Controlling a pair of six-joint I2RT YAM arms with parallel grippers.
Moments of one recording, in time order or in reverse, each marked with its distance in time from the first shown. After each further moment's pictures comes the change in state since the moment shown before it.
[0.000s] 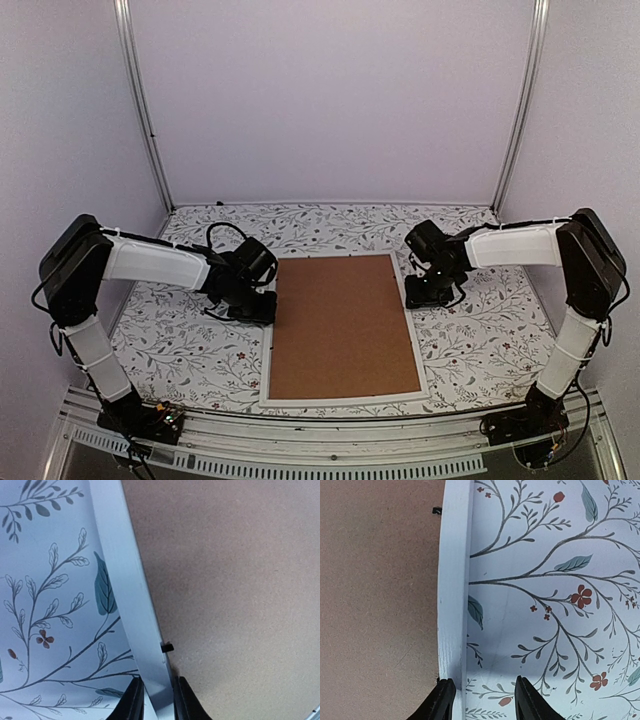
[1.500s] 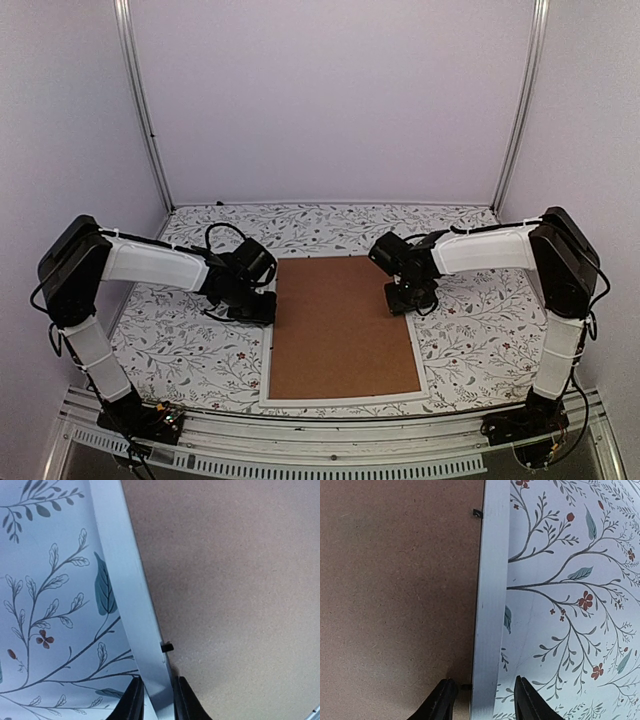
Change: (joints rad) left arm 0.000 -0.008 -0.015 0.019 -0.001 0.000; right arm 0.181 0.135 0.152 -0.124 0.256 0.086
